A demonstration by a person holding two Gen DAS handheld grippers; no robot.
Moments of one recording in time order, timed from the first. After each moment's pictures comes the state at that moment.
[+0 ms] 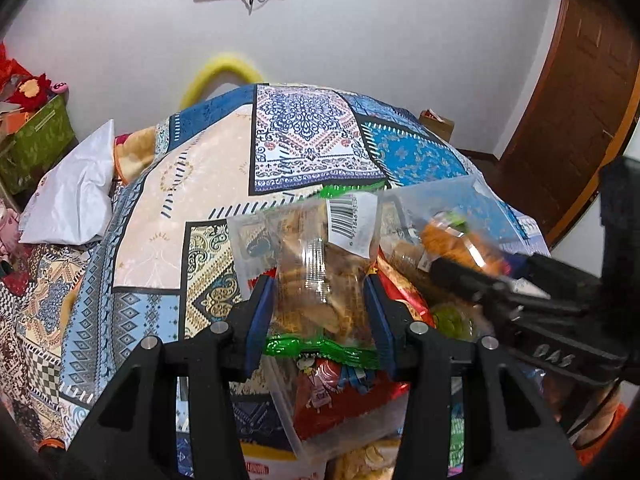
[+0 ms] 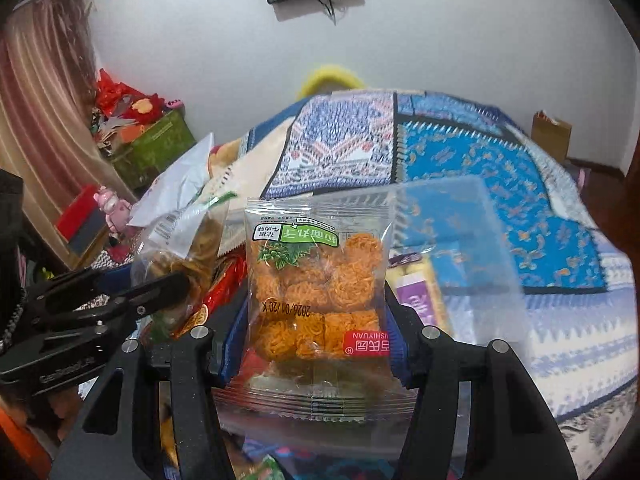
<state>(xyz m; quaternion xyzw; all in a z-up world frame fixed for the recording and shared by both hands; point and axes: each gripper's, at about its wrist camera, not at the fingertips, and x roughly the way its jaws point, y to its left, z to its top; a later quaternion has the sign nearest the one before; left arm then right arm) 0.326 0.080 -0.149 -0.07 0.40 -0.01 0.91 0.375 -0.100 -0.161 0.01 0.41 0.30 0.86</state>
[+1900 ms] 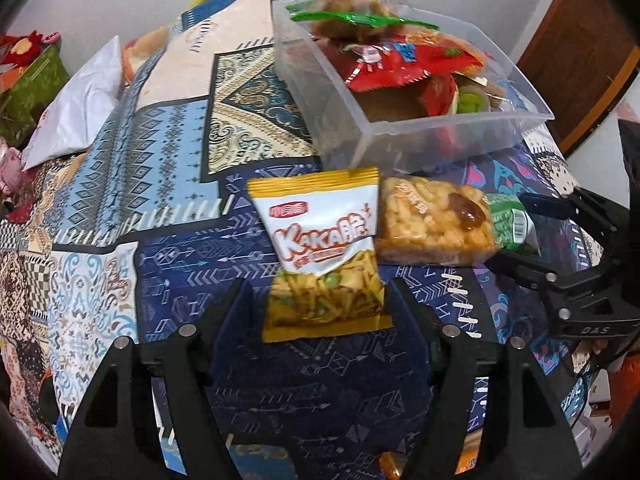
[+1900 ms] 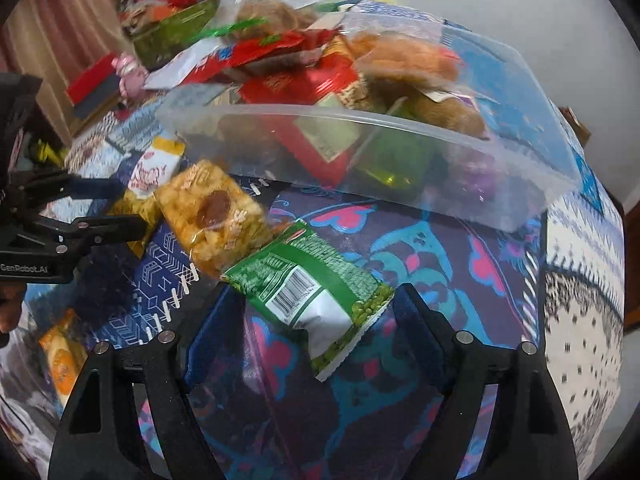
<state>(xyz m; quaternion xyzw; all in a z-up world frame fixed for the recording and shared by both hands) 0.205 0.089 -0.224 -0.06 0.53 -0.02 0.84 0.266 -0.106 -0.215 -0.16 0.48 0.33 0.80</state>
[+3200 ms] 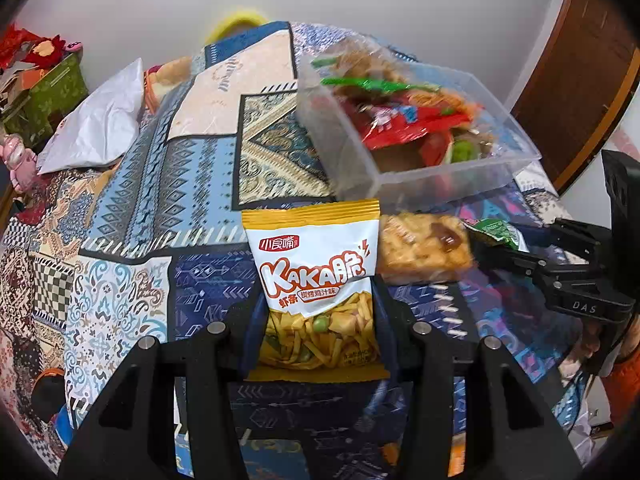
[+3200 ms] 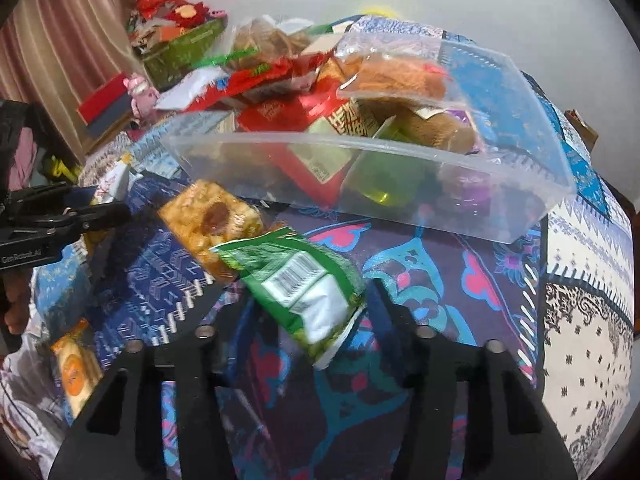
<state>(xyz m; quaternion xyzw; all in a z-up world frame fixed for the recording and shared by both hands) 0.183 0.105 -0.191 -0.08 0.47 0.00 0.88 0.264 -0.132 -0.199 -0.11 0.46 0.35 0.81</state>
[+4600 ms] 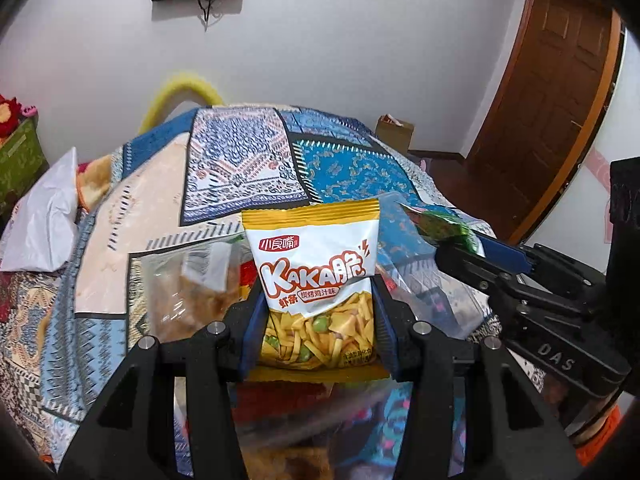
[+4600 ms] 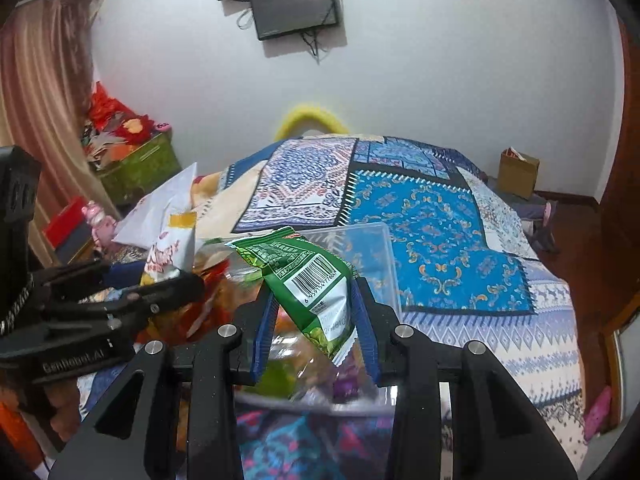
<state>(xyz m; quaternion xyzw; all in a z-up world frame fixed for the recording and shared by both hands) 0.340 0.014 -0.123 -0.06 0.39 -0.06 0.91 0.360 -0.161 -0.121 0.00 0.35 0.26 0.90</state>
